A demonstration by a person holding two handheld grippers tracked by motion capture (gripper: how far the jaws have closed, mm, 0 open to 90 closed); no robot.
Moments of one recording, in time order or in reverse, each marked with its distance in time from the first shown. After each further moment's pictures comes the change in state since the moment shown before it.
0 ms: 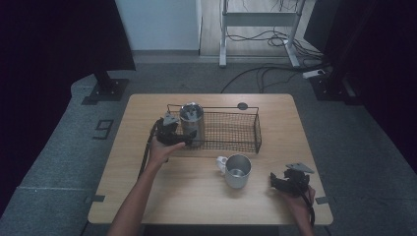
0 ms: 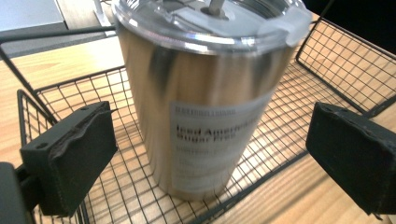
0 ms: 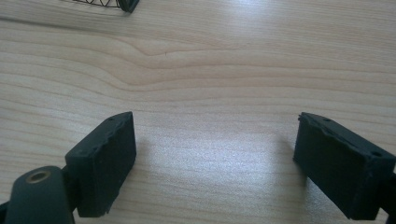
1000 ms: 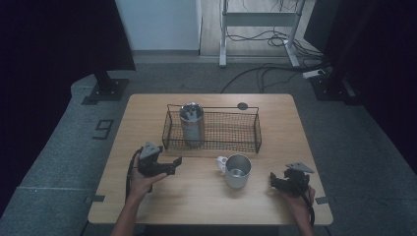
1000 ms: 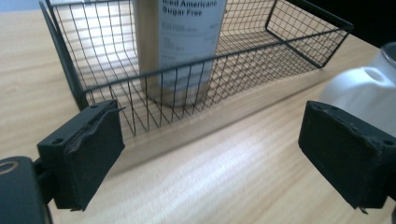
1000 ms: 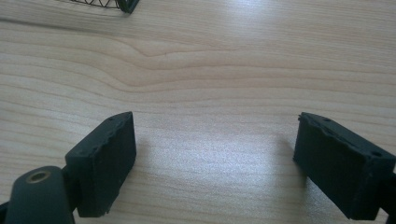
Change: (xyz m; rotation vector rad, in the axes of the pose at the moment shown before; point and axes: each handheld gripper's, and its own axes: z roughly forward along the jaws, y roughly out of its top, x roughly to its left) left arm -0.009 -0.080 -0.076 -0.030 -0.051 -0.030; right arm 0.000 0.000 0.001 -0.001 -0.002 0.002
